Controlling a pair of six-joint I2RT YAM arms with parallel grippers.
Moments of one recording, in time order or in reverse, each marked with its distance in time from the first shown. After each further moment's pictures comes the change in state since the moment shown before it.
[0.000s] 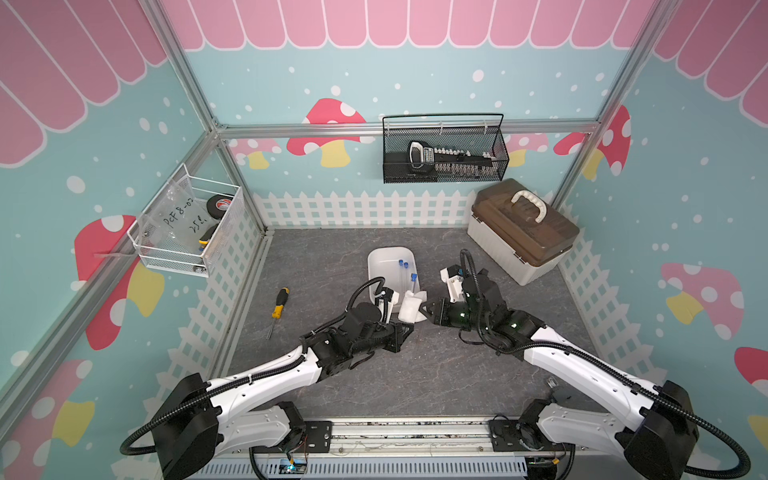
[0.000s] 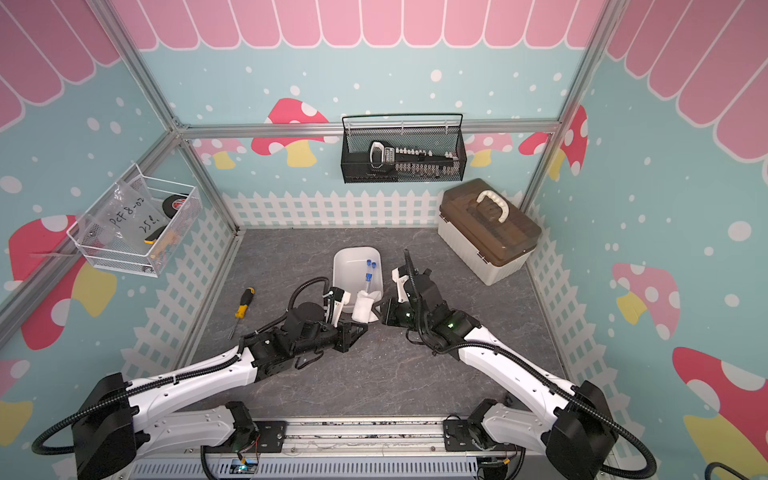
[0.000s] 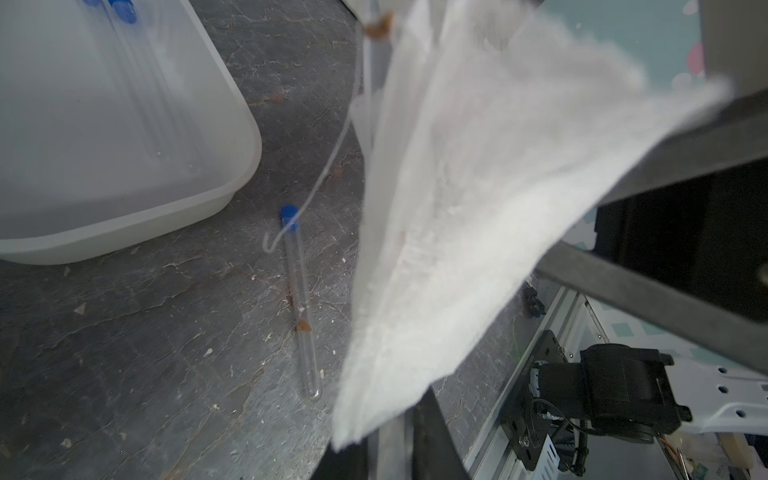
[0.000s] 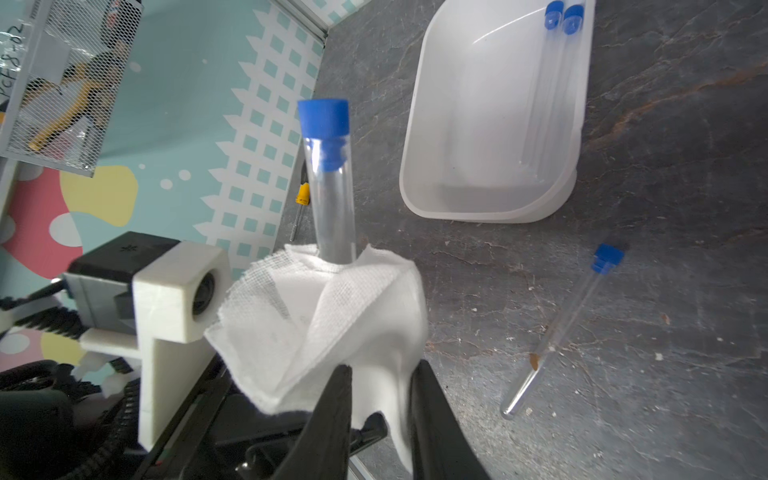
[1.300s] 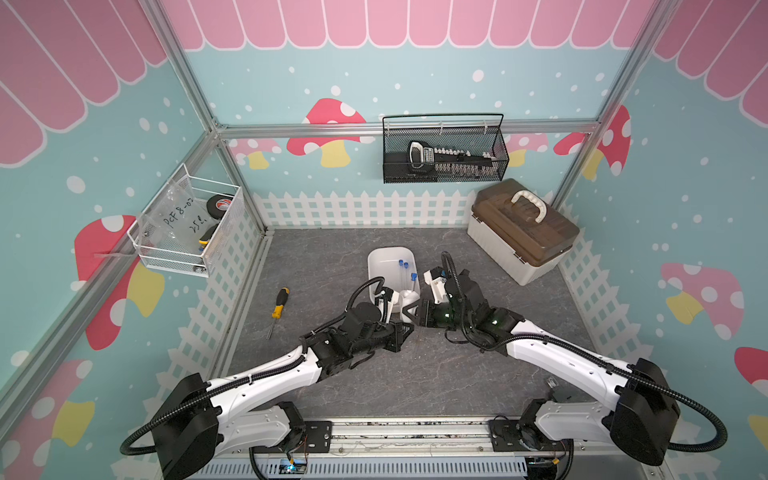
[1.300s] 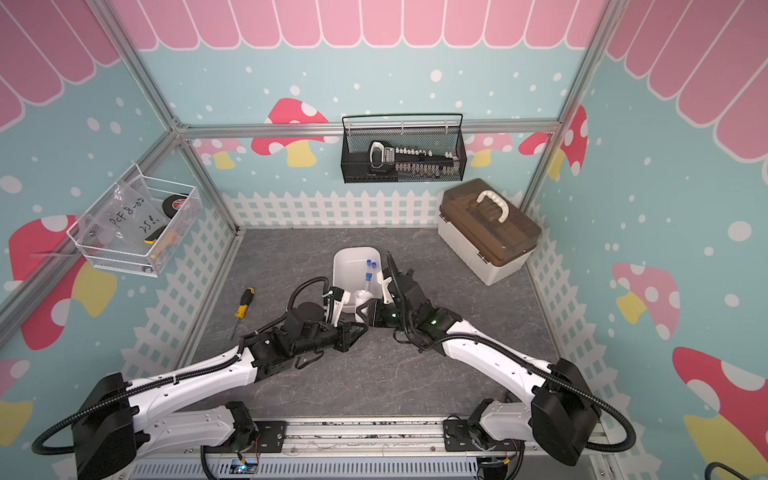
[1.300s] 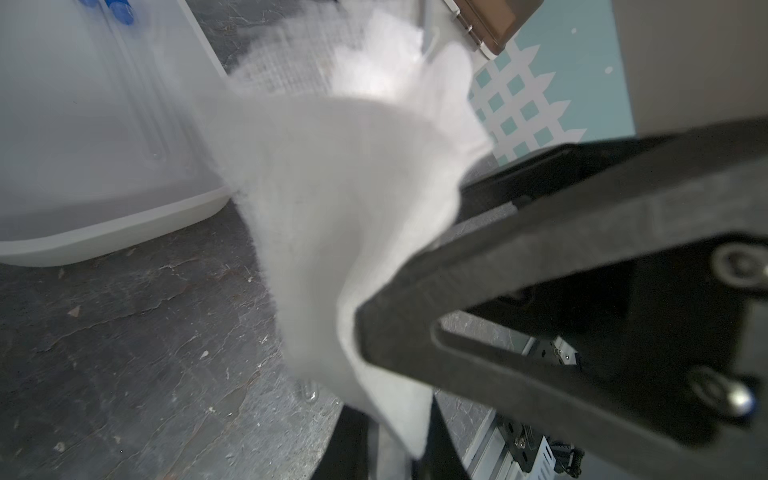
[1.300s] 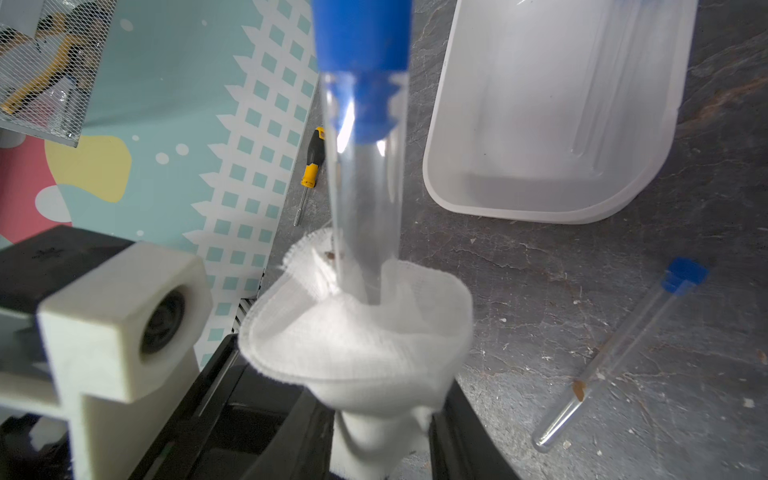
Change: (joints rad) left arm 0.000 0.000 0.000 0.008 0.005 -0.007; right arm 0.068 0.131 0.024 0.089 0.000 -0.002
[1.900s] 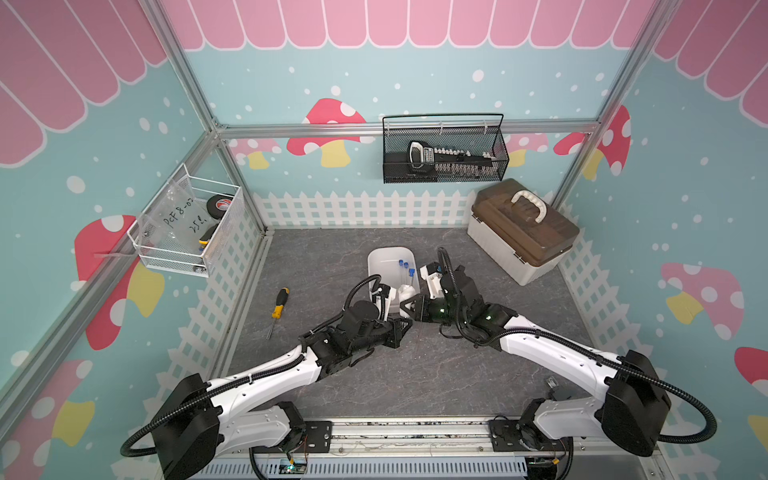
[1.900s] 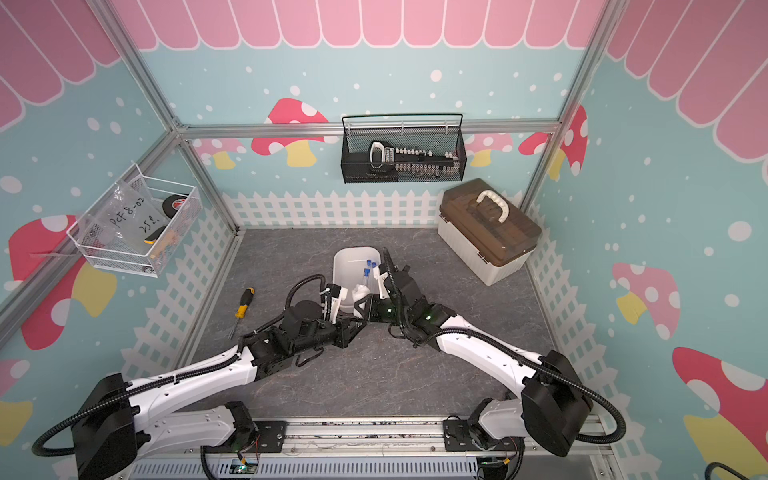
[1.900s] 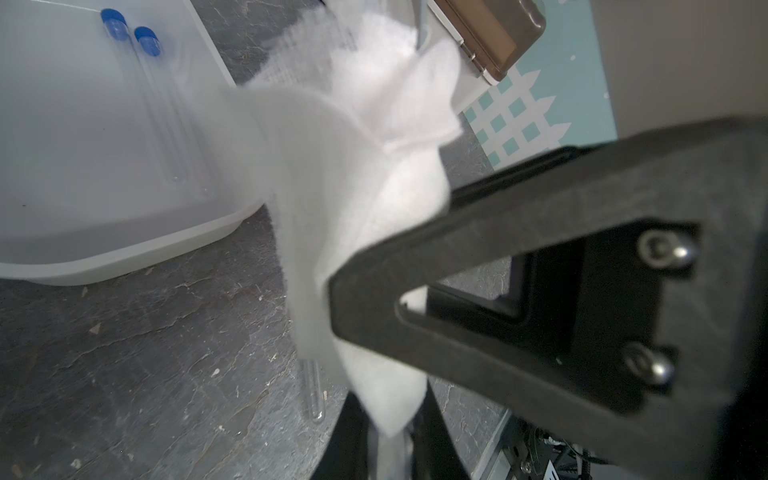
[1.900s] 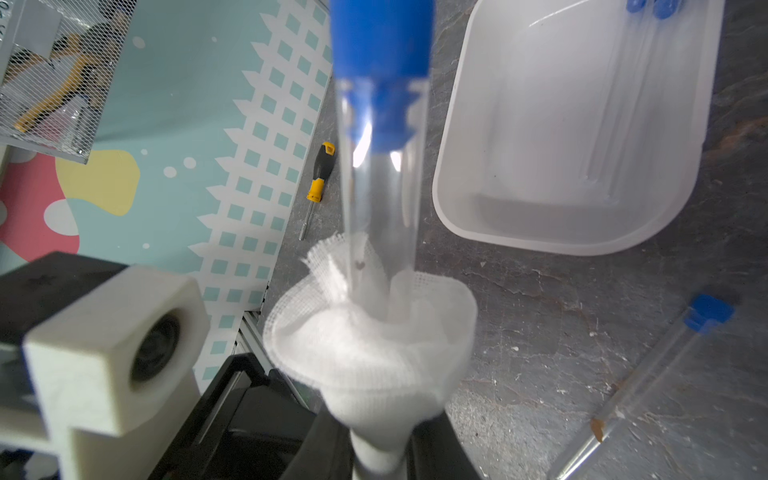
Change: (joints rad) left arm 0.017 -0.003 -0.009 0.037 -0.023 -0.003; right arm -0.029 0.060 0.055 0.037 0.000 -0.011
